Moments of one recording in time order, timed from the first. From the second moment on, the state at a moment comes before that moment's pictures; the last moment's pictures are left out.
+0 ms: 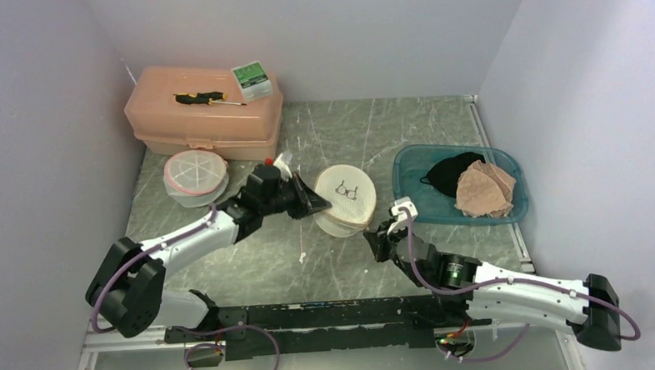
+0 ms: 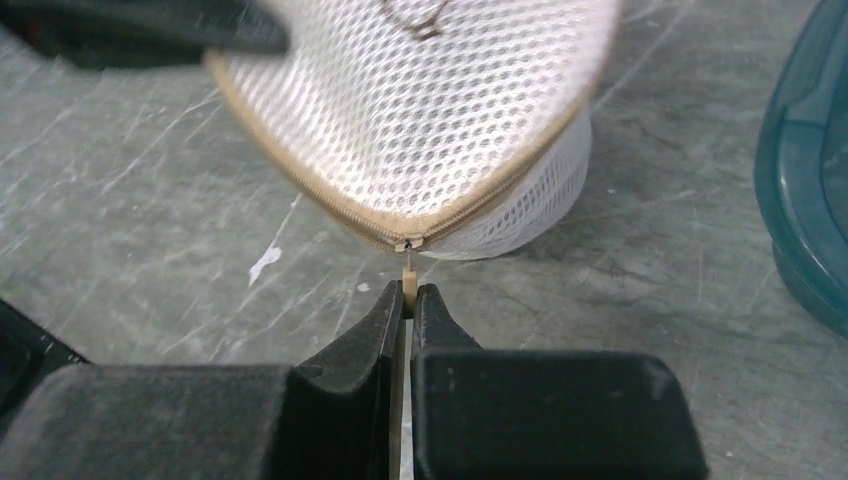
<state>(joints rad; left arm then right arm) -0.69 1.33 0.71 0.15 0.29 -1.15 1.13 0.63 0.31 -0.06 0.58 0.52</state>
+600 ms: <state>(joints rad) -0.59 1.40 0.83 -0.06 0.50 -0.78 1.36 0.89 0.37 0.04 0.72 0.53</state>
